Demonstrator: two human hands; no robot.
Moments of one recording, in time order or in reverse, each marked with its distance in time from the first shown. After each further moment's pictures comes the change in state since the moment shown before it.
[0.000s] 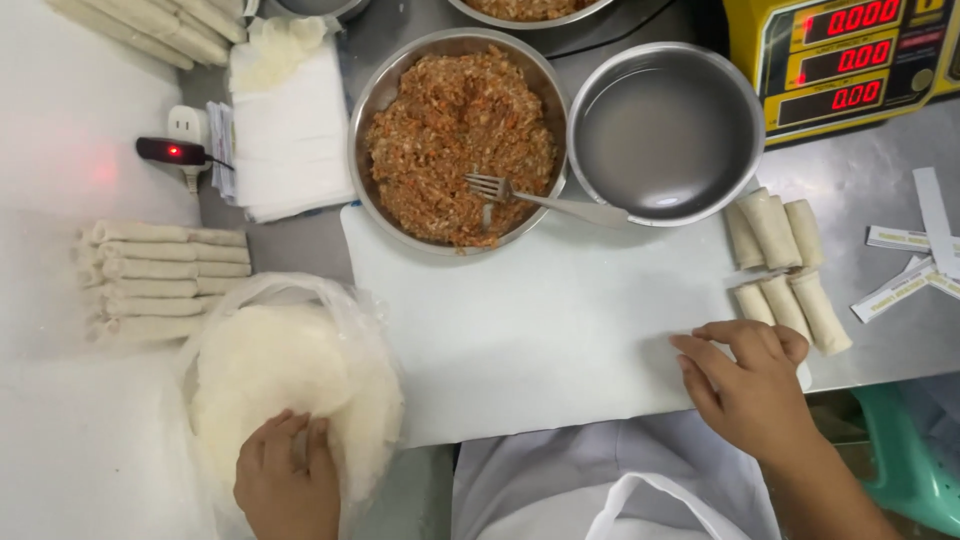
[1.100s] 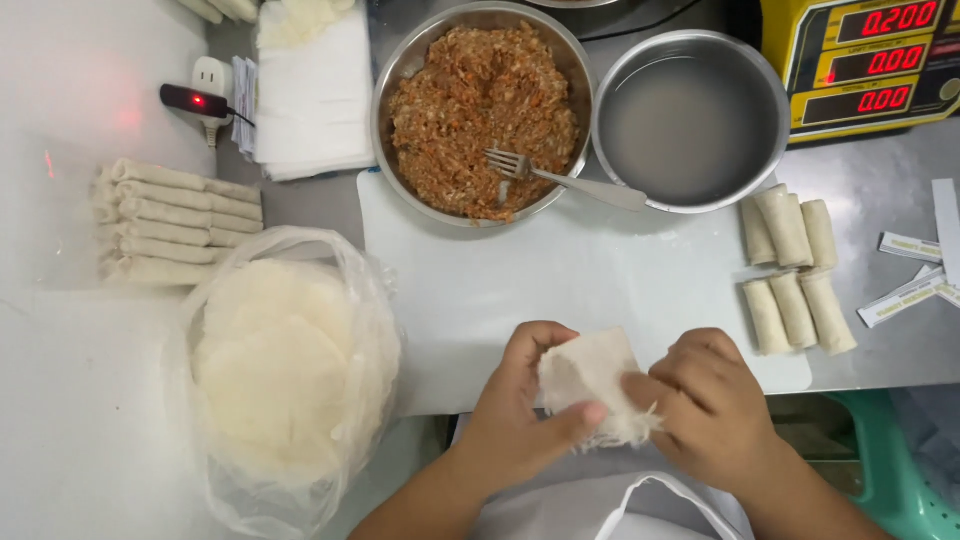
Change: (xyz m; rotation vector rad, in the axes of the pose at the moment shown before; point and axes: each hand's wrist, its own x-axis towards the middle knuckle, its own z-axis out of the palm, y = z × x) left_hand 0.035 0.229 -0.027 -1.505 -1.057 -0.370; right_hand 0.050 -0.072 -0.049 0.379 0.104 -0.423
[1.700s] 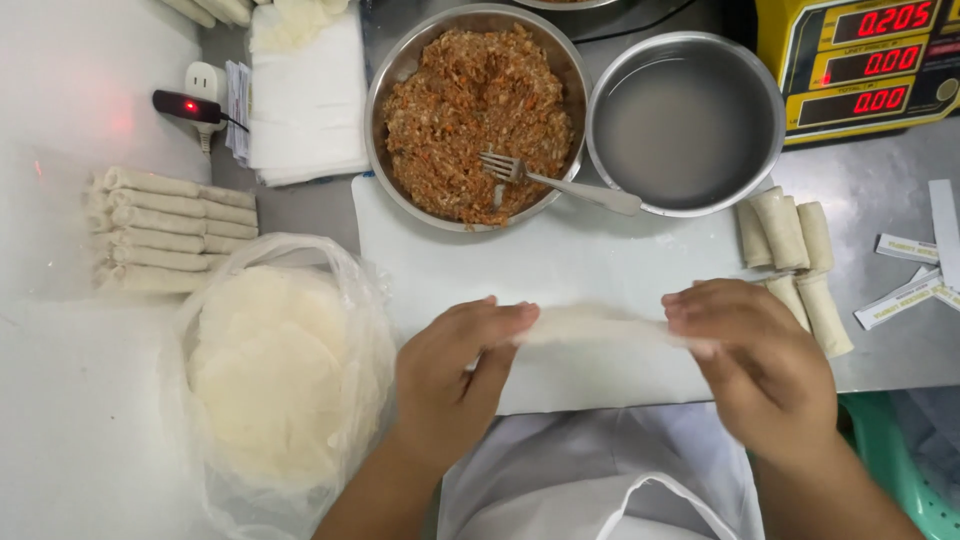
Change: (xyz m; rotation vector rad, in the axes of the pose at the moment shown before) left_hand 0.013 0.037 -0.033 0.786 0.305 0.767; right_hand 0.033 0.013 -0.034 0.409 0.155 0.399
